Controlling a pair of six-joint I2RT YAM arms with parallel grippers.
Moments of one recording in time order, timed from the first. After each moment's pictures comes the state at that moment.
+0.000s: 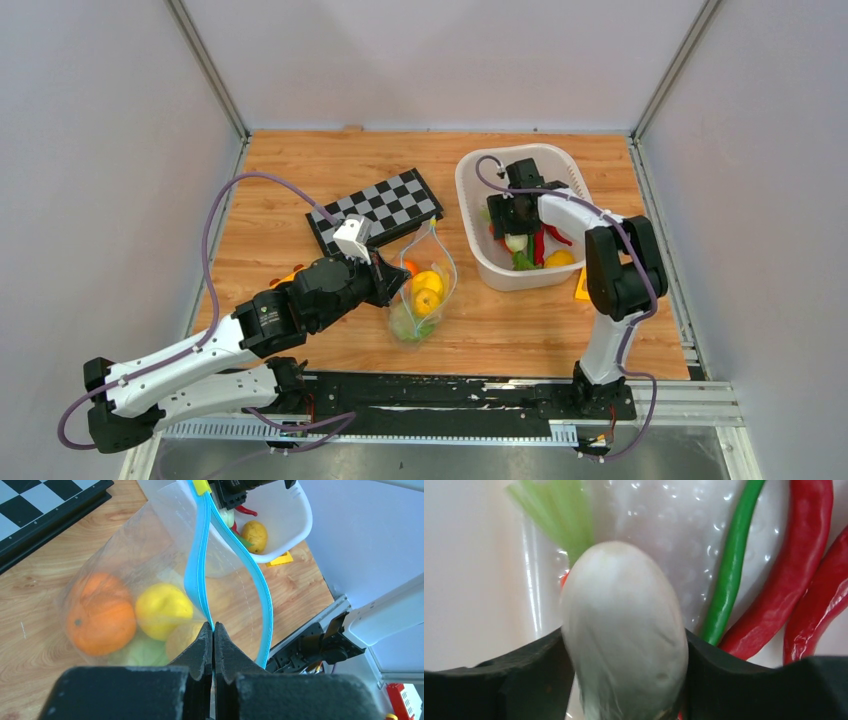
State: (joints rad) left arm -1.10 0.77 0.80 -0.33 -0.35 -0.68; right arm 0.30 1.87 1.29 -0.50 -0.03 0.09
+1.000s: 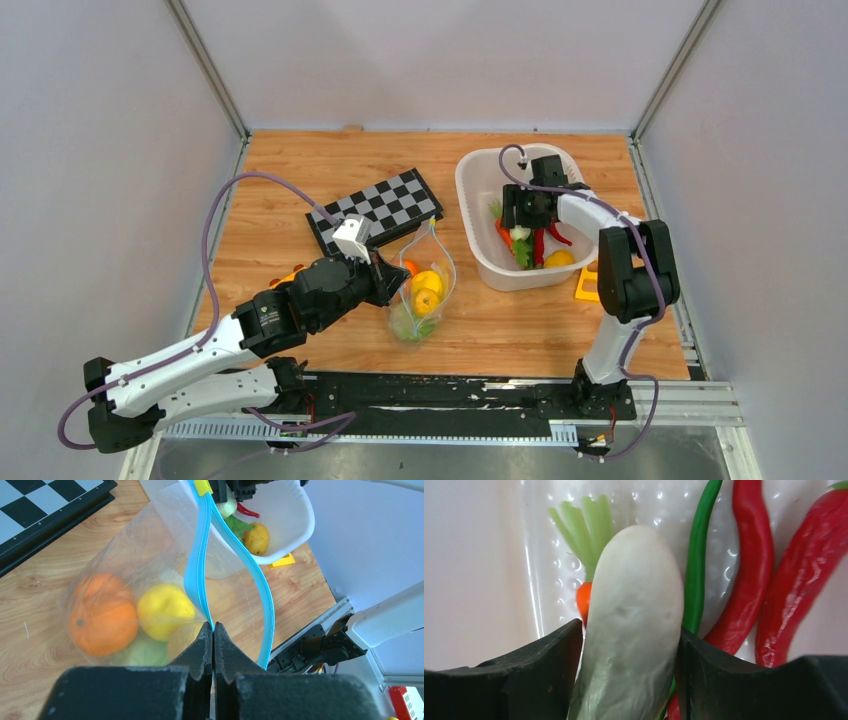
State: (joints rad) left arm -1.10 0.77 0.80 -0.33 -0.36 -0.68; right arm 0.19 1.81 1.24 -0.37 -0.16 0.14
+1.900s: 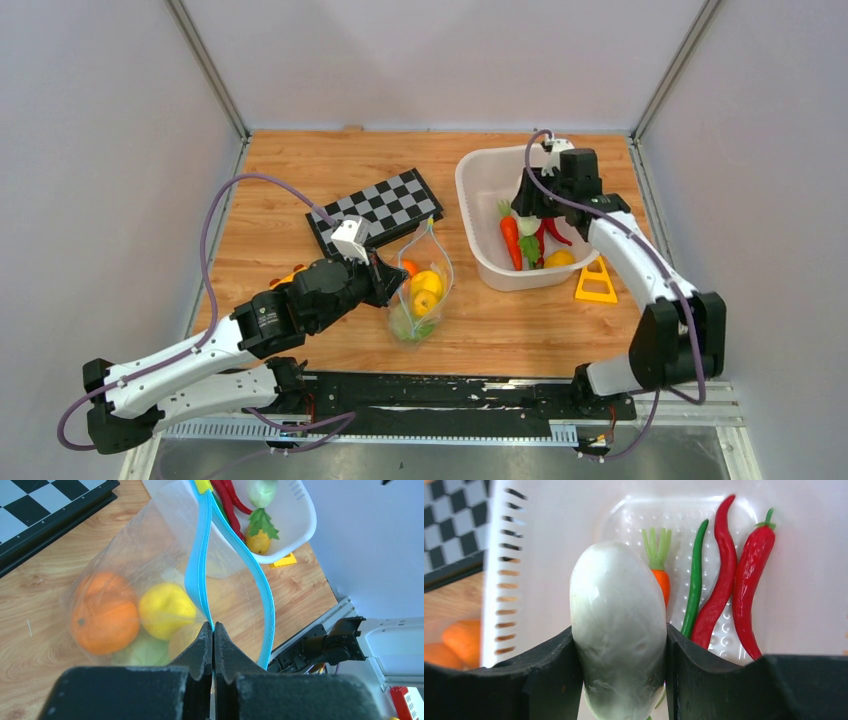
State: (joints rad) left arm -1.10 0.76 0.79 -0.34 -0.36 -0.68; right arm 0.19 1.48 1.15 -0.39 -0.18 0.16
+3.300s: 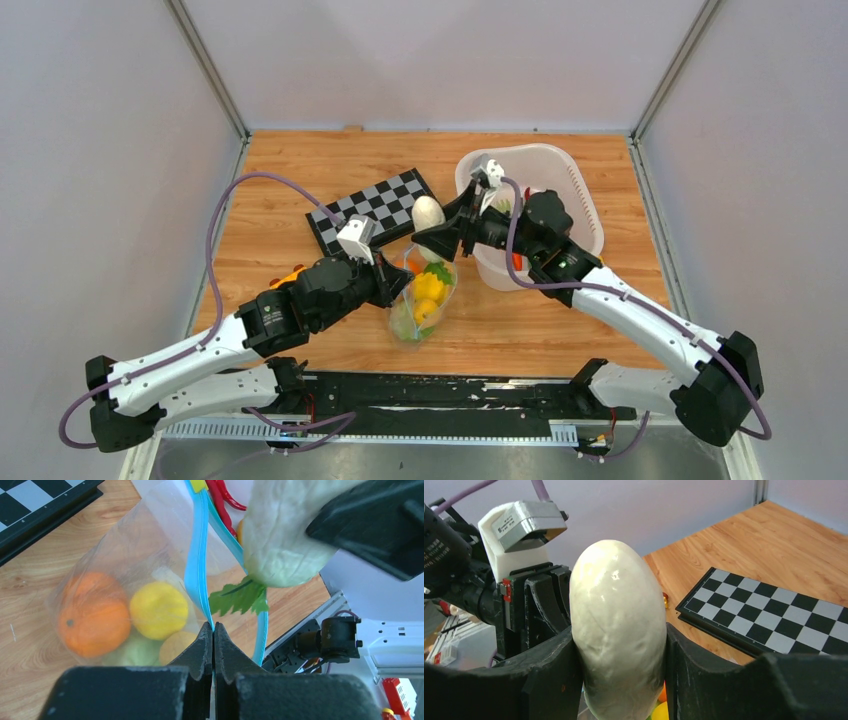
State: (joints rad) left arm -1.10 0.78 0.79 -0.31 -0.33 -0.68; right arm 0.73 1.14 0.93 0.31 -0.52 0.37
